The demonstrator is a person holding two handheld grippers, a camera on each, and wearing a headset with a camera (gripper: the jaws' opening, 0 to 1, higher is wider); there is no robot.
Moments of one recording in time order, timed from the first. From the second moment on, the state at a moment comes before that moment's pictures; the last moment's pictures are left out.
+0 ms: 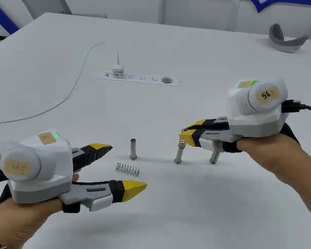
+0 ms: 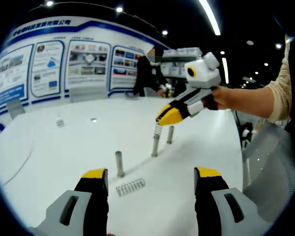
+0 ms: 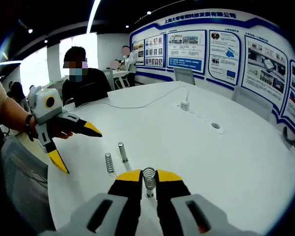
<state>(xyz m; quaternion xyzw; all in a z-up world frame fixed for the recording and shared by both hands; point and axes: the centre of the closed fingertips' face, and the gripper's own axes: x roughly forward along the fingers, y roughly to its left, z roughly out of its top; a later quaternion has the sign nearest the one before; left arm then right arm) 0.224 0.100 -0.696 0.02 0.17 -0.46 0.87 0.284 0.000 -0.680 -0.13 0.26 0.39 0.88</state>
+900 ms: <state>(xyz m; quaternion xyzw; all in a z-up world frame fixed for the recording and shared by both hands) 0.220 0.100 -0.697 0.03 0.17 -0.45 0.87 0.284 -0.002 -0.719 -0.11 0.29 0.38 0.87</state>
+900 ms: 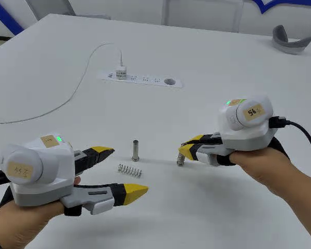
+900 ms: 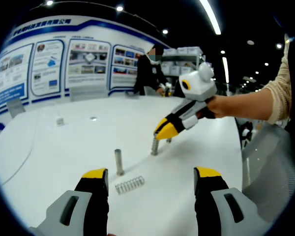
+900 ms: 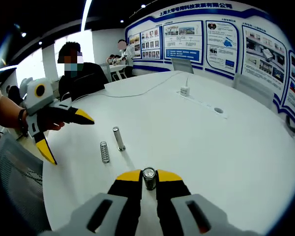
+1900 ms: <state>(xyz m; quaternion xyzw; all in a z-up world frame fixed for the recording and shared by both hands) 0.223 0.101 -0.695 0.02 0.17 -0.45 0.87 0.268 -0.009 -0.724 -0.14 0.29 0.38 0.87</state>
